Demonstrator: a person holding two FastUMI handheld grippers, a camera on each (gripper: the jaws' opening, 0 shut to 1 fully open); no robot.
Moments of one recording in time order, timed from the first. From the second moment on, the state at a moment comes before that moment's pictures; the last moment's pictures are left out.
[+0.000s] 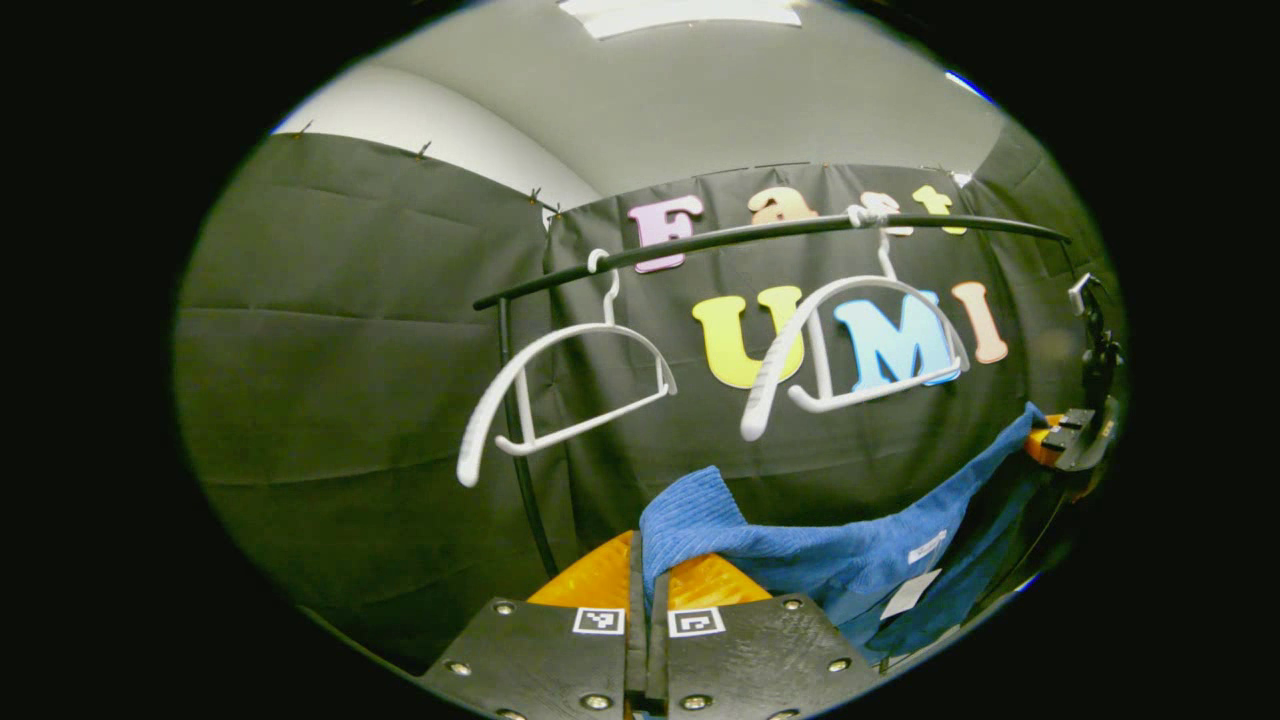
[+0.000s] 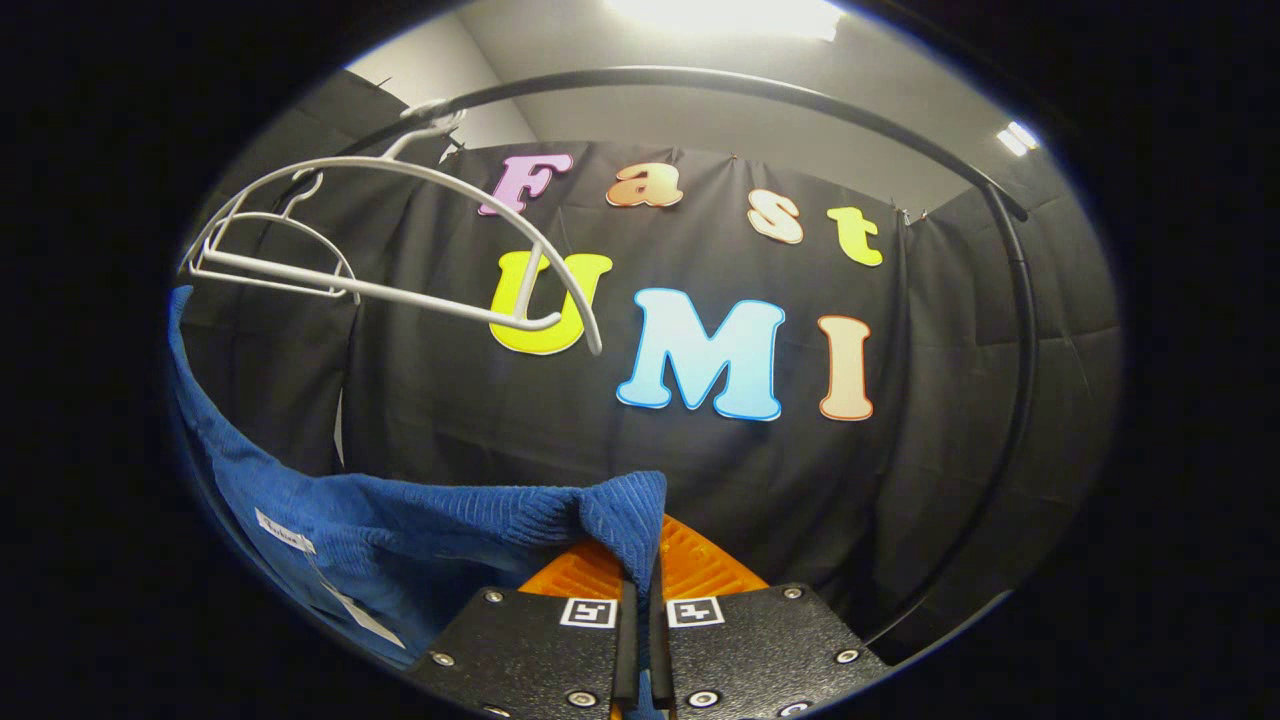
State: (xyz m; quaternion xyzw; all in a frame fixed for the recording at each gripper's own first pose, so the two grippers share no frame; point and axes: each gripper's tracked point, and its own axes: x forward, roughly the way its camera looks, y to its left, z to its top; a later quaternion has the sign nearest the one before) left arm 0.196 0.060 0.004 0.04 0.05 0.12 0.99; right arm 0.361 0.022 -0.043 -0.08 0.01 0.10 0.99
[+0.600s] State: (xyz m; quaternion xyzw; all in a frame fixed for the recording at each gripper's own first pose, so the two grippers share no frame) left arm 0.130 0.009 0.069 0.01 -0.02 0.00 1.00; right arm 0.218 0.058 0.028 -0.06 -0.02 0.12 0.99
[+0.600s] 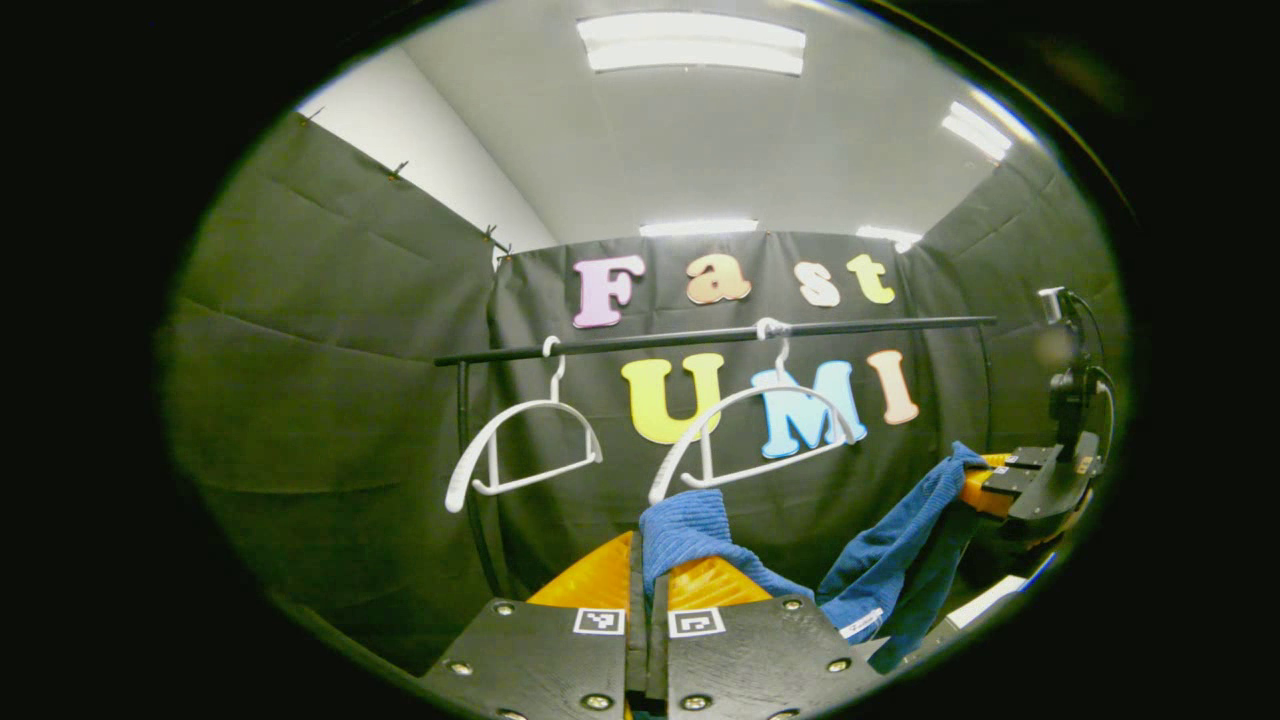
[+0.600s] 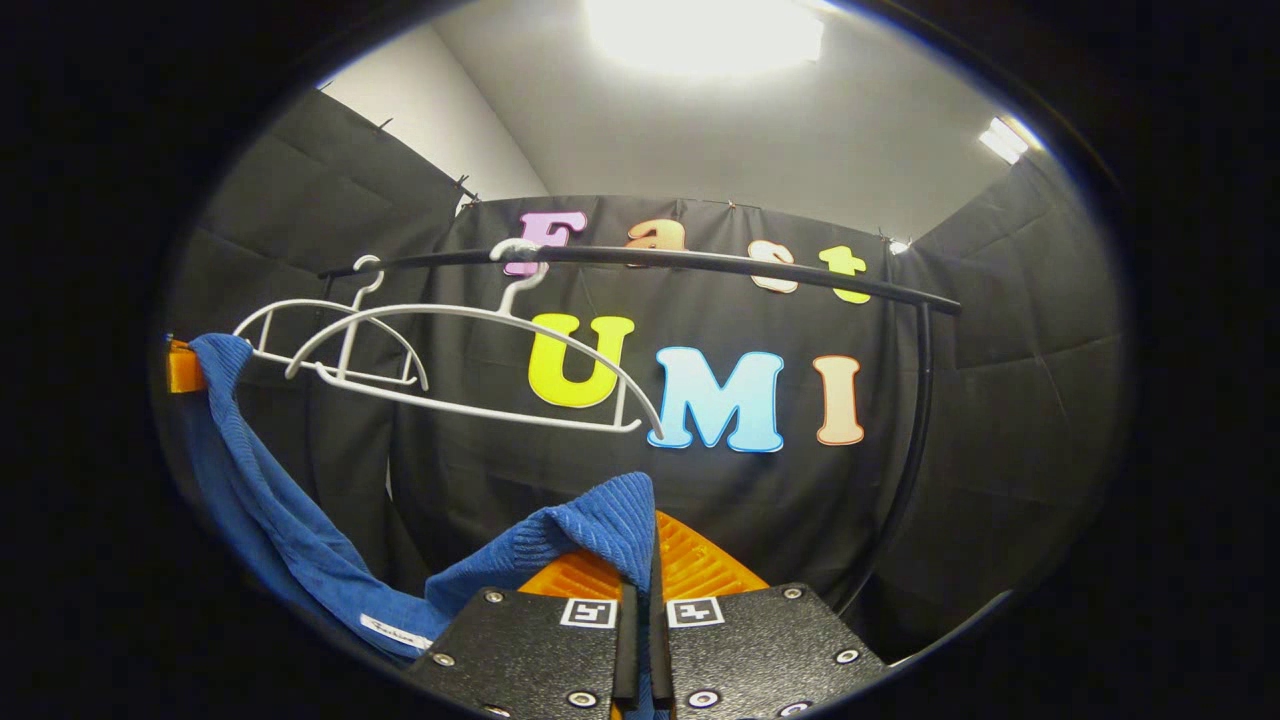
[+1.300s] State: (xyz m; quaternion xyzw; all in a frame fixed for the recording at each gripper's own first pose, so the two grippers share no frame) left arm 0.096 -0.057 0.004 -0.07 0.02 -0.10 0.99; right arm 0.117 0.118 -0.032 -0.03 0.05 0.17 0.98
